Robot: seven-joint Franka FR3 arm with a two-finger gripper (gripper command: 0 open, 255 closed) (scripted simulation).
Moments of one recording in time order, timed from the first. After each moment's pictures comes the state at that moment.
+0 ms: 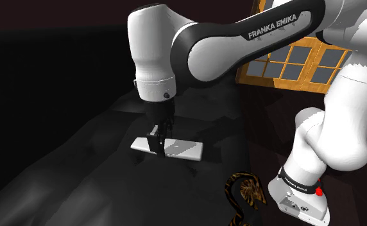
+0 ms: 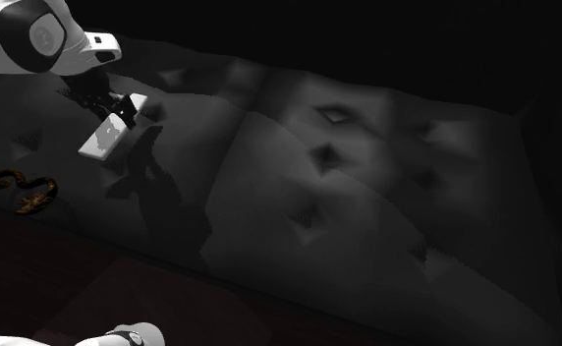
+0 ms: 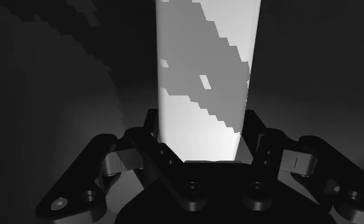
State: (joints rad) arm 0.47 -0.02 0.27 -1.97 0.03 1.86 0.31
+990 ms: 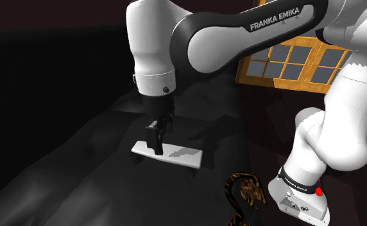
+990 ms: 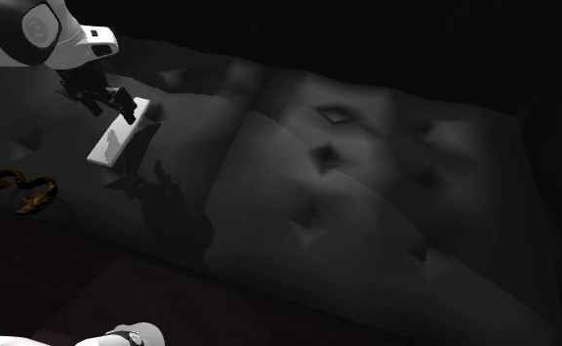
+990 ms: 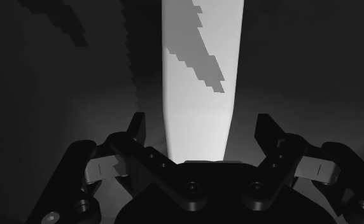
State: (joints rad) arm 0.47 -0.02 0.27 -1.94 0.03 1.82 0.31
